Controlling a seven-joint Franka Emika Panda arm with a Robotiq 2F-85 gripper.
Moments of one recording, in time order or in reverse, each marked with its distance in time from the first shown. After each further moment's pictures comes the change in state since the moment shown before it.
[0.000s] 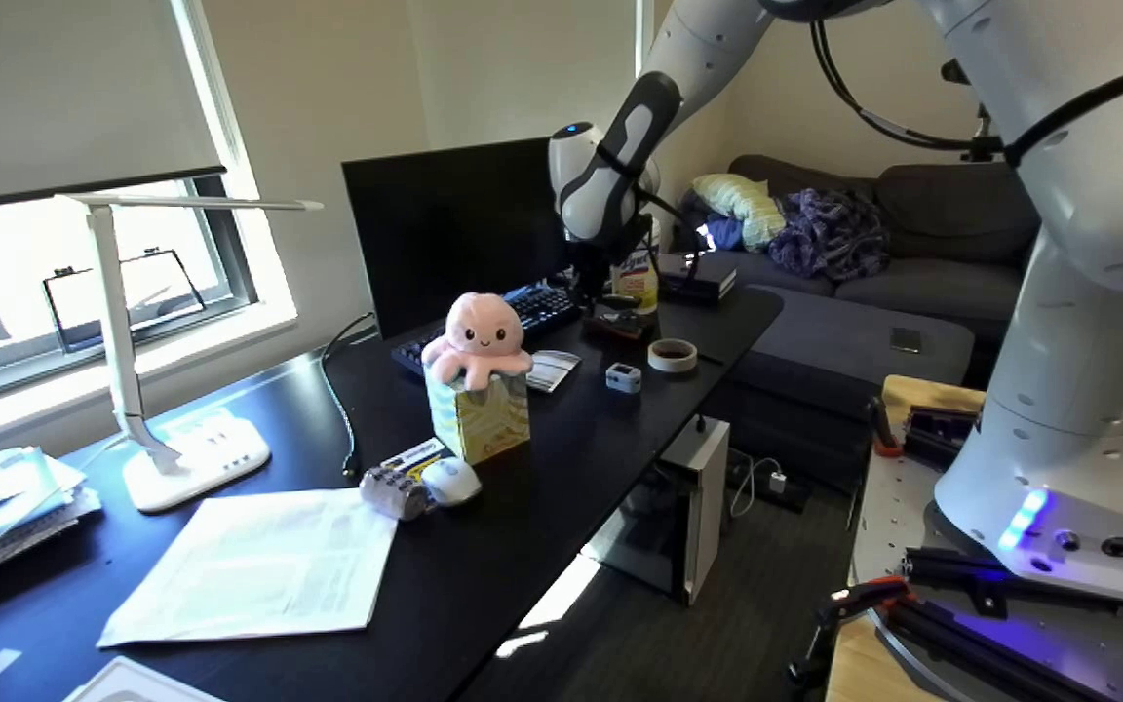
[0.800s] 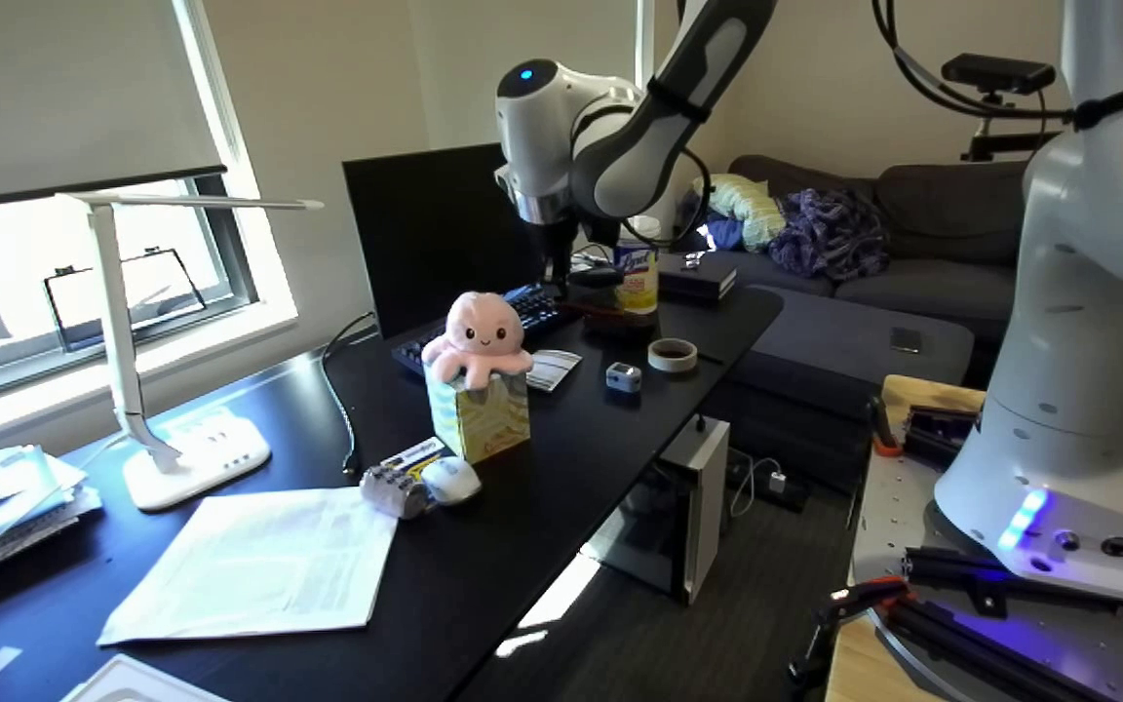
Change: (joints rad) arm 0.327 -0.384 -0.014 -0.334 -0.482 -0.089 0.309
